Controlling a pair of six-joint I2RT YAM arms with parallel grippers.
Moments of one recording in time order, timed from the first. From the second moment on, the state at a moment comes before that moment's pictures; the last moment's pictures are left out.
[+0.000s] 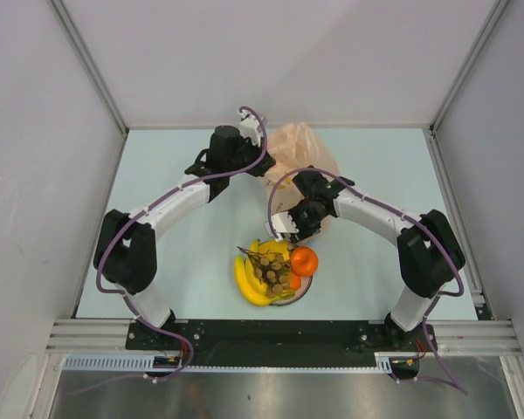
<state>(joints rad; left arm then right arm) -0.49 1.71 1.33 0.01 0.29 -0.19 0.65 1.72 1.28 -0.75 -0.41 -1.41</state>
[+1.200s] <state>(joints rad) -0.49 1.71 1.32 0.01 0.28 -0.19 0.64 1.72 1.24 -0.75 -0.40 -1.60</state>
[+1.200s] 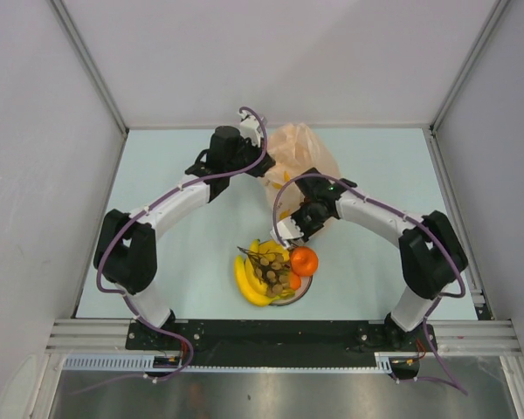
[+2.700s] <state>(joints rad) -0.51 1.70 1.50 -0.05 0.19 -0.21 0.61 1.57 1.43 0.16 -0.08 -0.82</state>
